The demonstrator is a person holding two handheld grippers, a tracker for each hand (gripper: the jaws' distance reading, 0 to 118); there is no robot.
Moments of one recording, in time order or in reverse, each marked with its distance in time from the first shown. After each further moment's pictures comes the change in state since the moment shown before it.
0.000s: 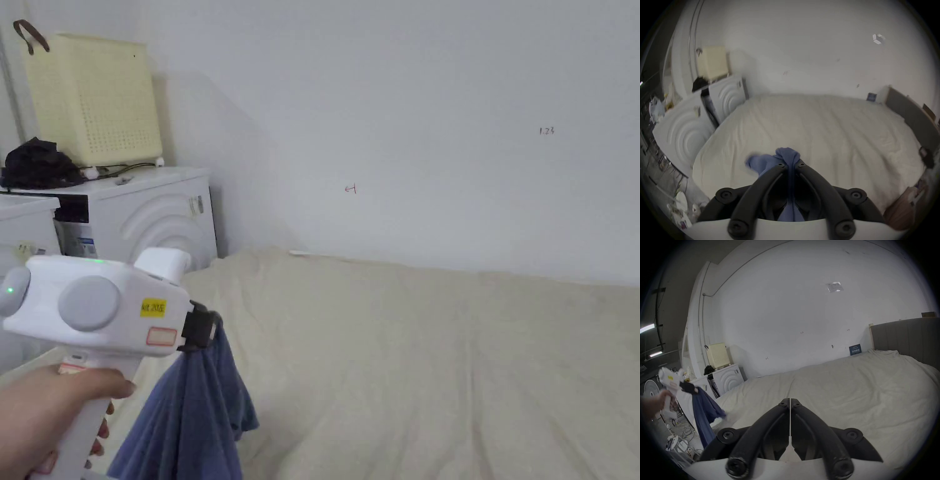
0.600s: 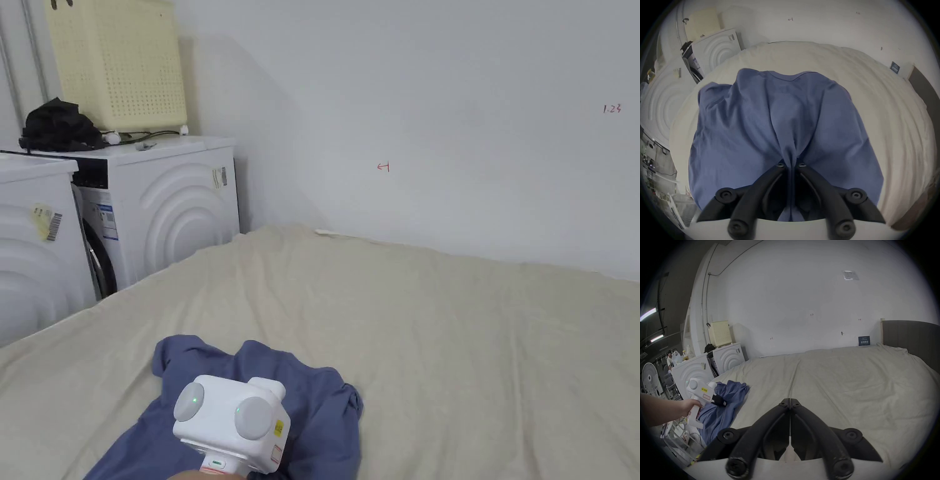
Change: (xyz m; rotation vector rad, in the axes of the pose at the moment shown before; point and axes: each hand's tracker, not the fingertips) left arm 0.000 -0.133 -0.238 -0.448 0.064 0.089; right arm -0.040 -0.051 -0.053 -0.156 0.013 0.091
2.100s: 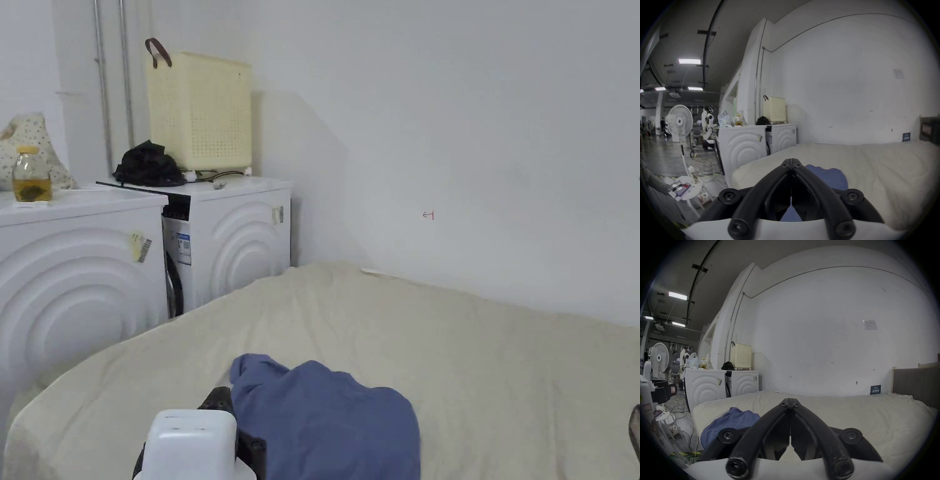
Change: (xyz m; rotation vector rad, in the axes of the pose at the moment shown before) left arm 0.054 -0.223 0.301 1.001 0.385 0.201; right arm -0.105 0.040 0.059 0.380 0.128 0.219
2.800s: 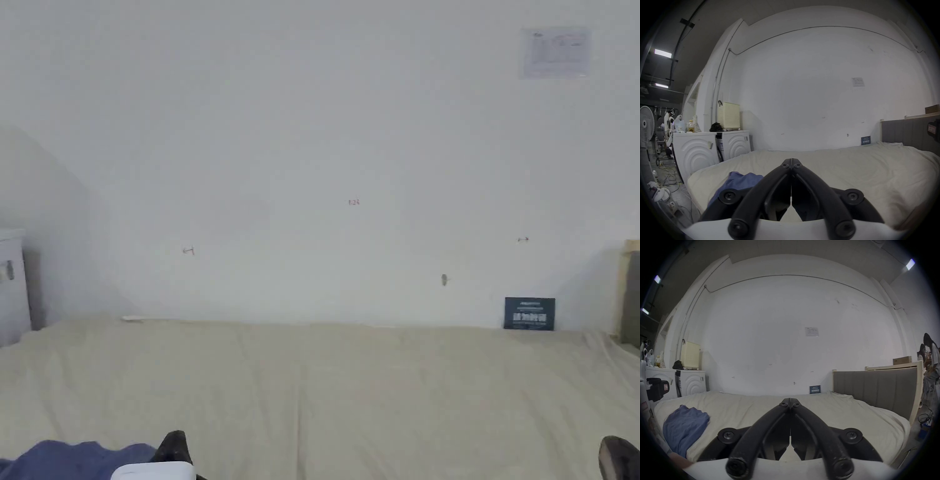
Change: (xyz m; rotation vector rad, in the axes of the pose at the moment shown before) left arm 0.158 0.004 0.017 0.073 -0.346 -0.038; right arm 0.141 0.011 0.113 0.024 -0.494 0.026
